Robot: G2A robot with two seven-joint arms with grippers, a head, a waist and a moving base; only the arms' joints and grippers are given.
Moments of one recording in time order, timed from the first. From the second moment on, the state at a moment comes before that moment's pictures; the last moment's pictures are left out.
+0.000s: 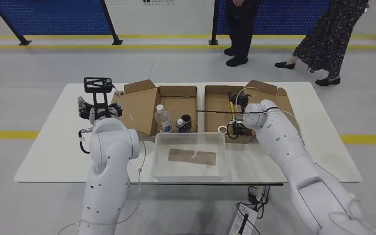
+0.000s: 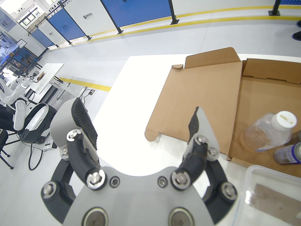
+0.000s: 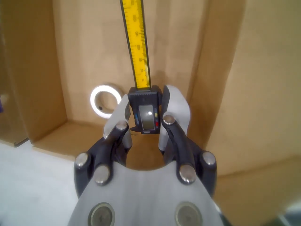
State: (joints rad) left arm 1.20 -1.45 -1.39 -1.97 2.14 0.25 -1.20; right arm -0.56 -1.39 0.94 -0.69 -0.82 0.15 1.01
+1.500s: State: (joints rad) left arm 1.20 -1.45 -1.39 -1.97 2.14 0.25 -1.20; right arm -0.47 -1.42 0.95 -0.61 -0.79 0.11 0.90
